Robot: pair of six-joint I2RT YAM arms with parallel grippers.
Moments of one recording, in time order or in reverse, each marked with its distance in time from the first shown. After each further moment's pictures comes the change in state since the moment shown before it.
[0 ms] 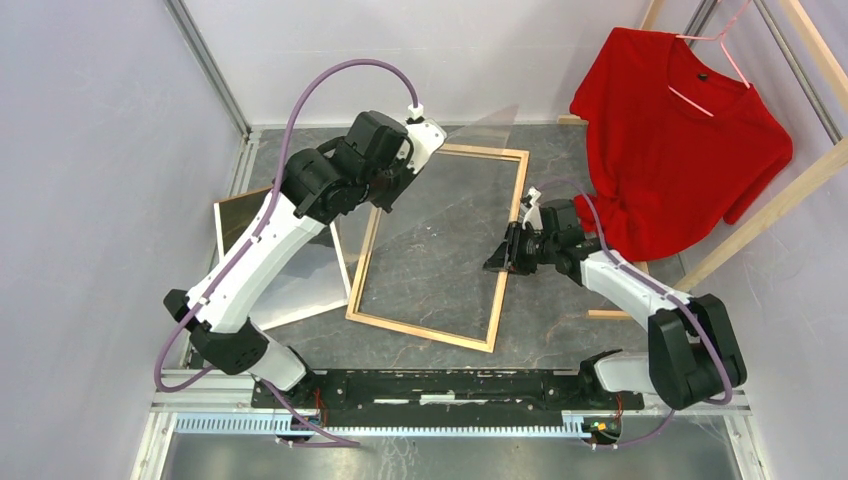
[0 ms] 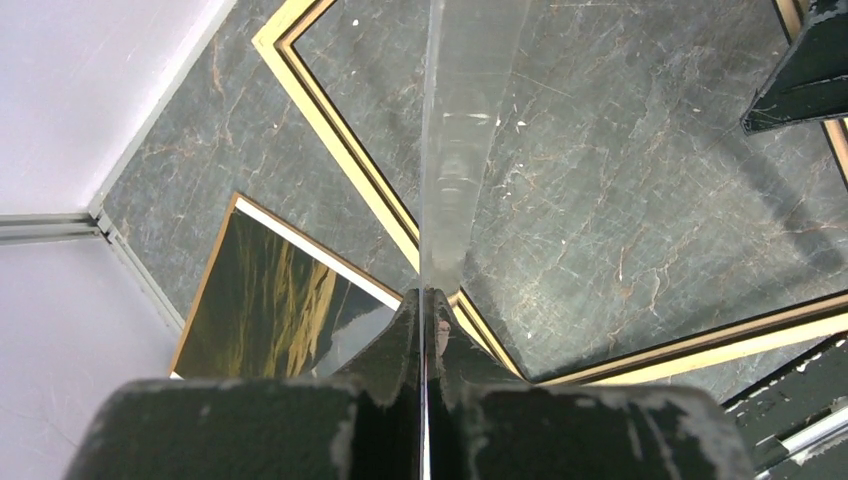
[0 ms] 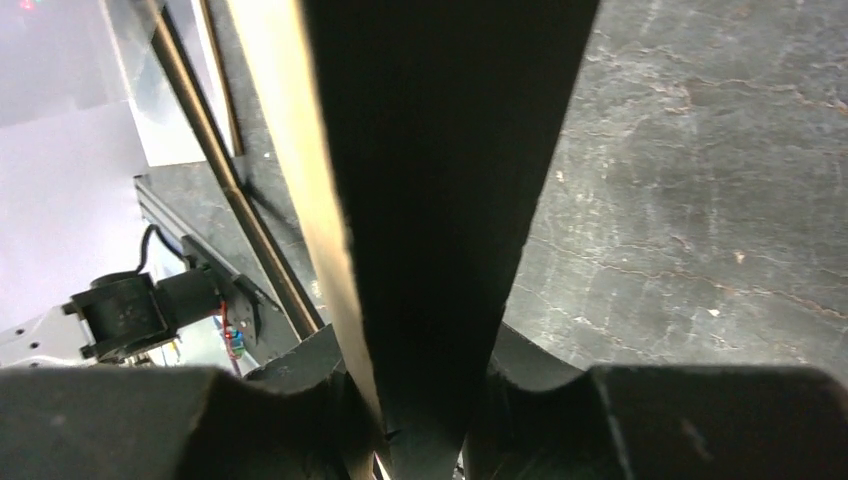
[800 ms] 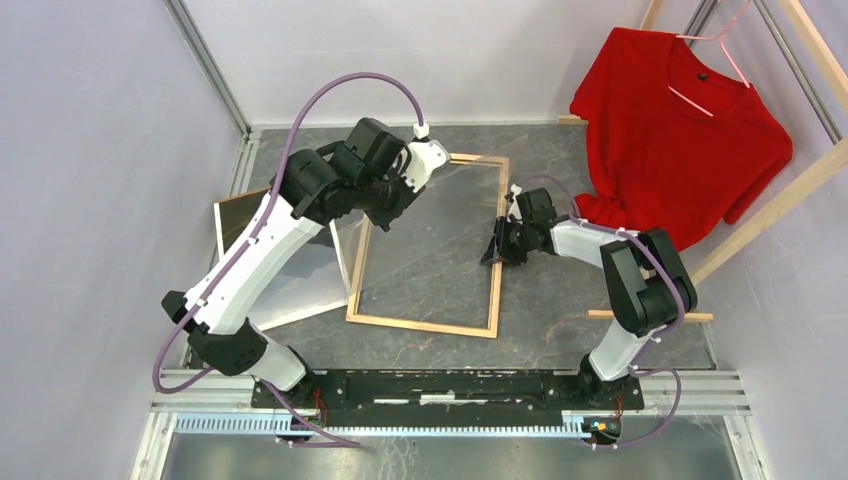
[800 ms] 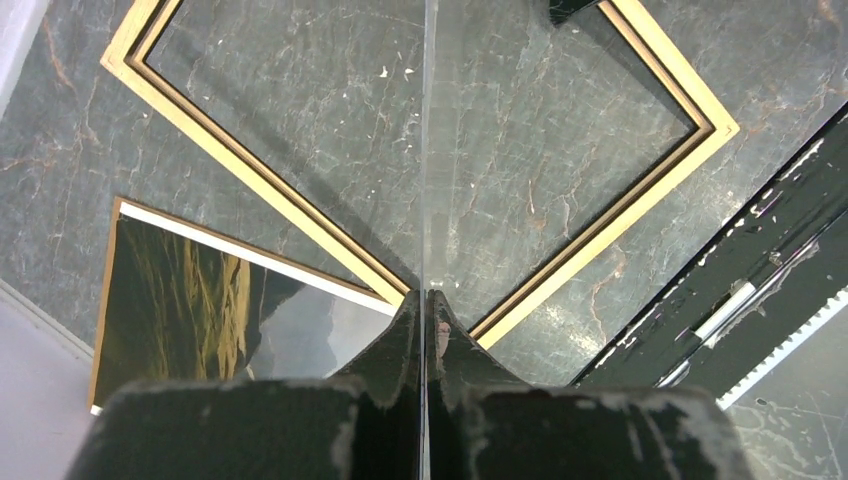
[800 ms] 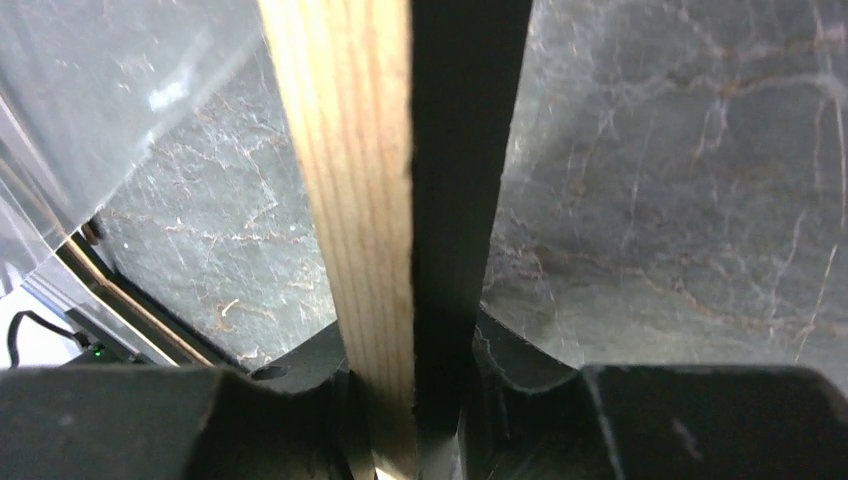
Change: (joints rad) left arm 0.001 -0.005 -0.004 -0.131 0.216 0.001; right arm 0.000 0.399 0.175 -0.013 0.145 -0.087
